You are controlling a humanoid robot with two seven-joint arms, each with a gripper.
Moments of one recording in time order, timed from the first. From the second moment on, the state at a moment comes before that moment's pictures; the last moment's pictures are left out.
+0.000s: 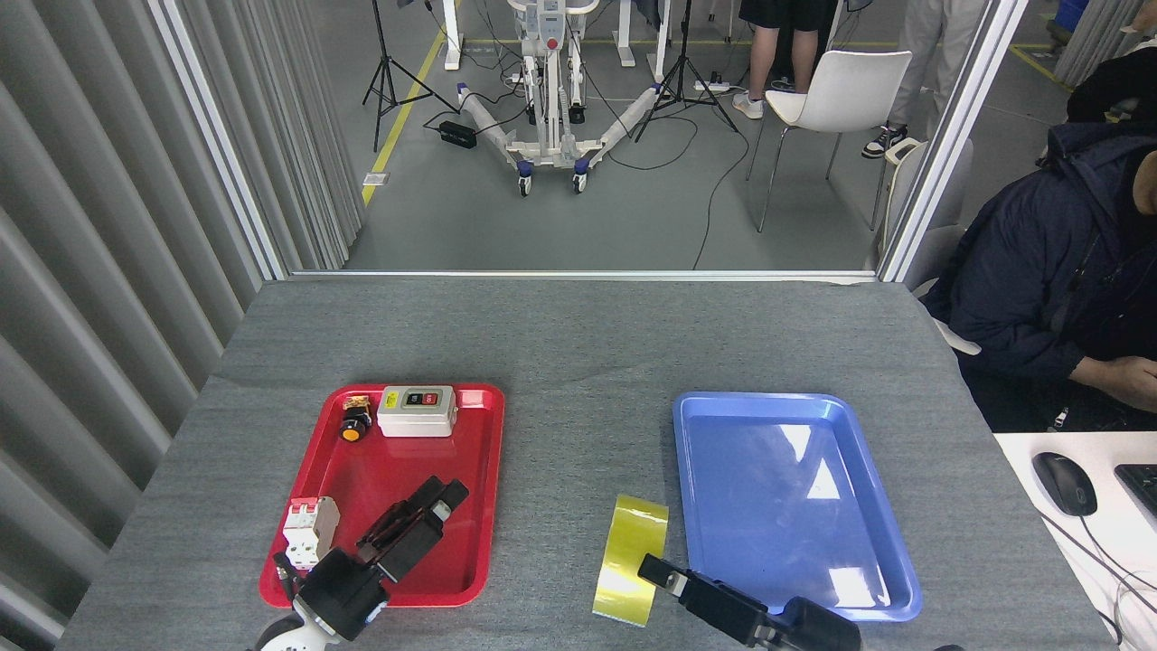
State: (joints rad) left arm -0.17 0.10 -0.01 -1.21 -0.52 -0.79 -0.27; right arm -0.04 -0.36 0.40 -1.57 -0.07 -0.56 0.57
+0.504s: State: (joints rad) left arm -0.23 0.08 0.04 -1.31 -1.34 -0.43 0.16; right arm -0.36 -0.47 0.45 -1.47 0.41 0.19 0.58
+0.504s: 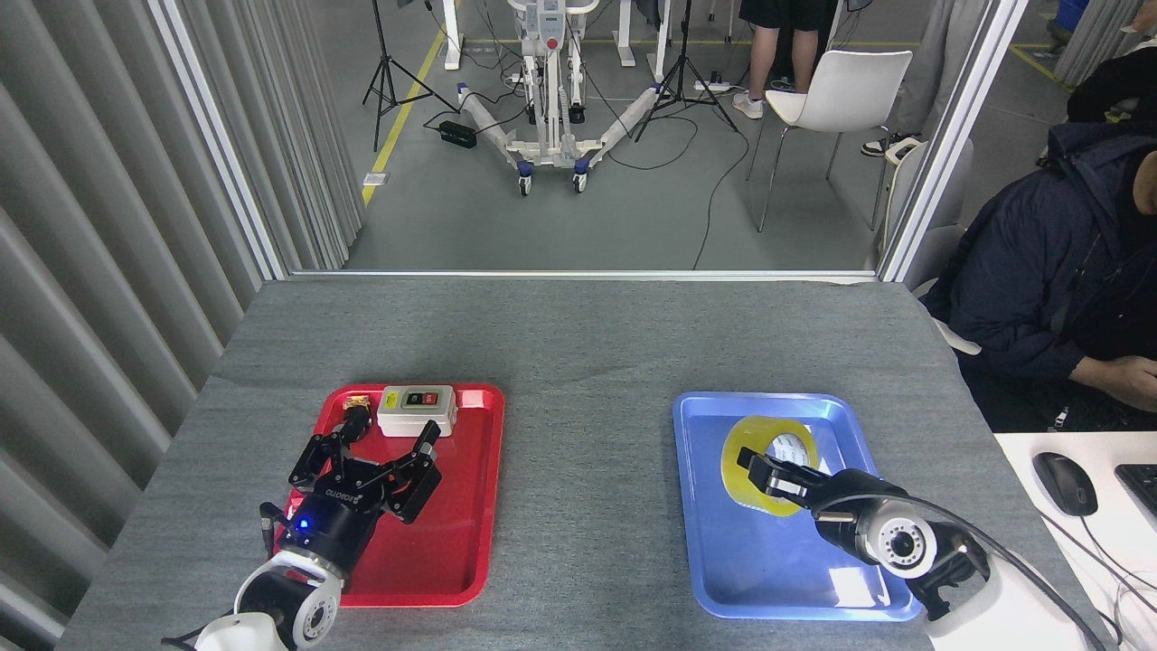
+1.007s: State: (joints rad) left arm -0.22 0.07 0.04 -1.31 -1.62 -0.26 0.09; right arm -0.71 -0.48 0.77 -1.17 0.38 0.46 0.83
